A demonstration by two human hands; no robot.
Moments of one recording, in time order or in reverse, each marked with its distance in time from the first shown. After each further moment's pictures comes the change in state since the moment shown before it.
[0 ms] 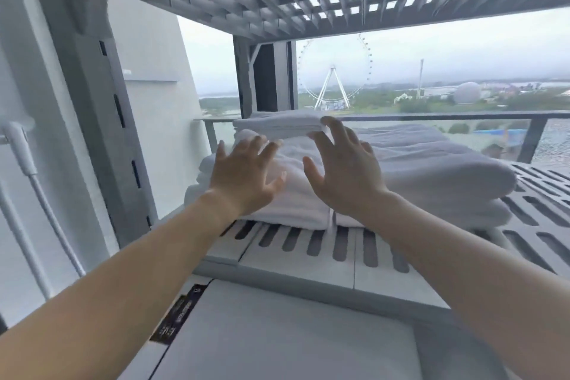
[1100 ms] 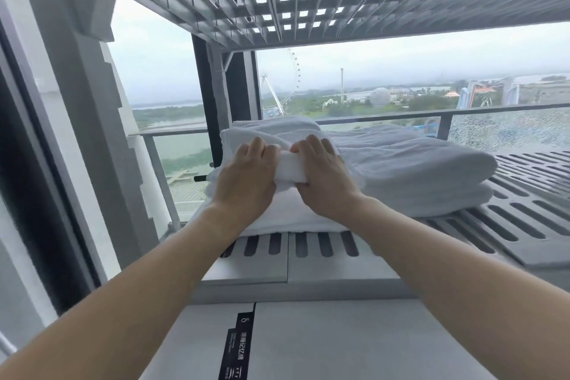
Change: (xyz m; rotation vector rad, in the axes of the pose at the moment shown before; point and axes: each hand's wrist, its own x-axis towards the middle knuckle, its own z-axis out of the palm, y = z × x) left_hand 0.002 -0.053 -0.001 -0.147 0.149 0.171; right_hand 0.029 -0.069 0.039 0.044 -0.011 0.090
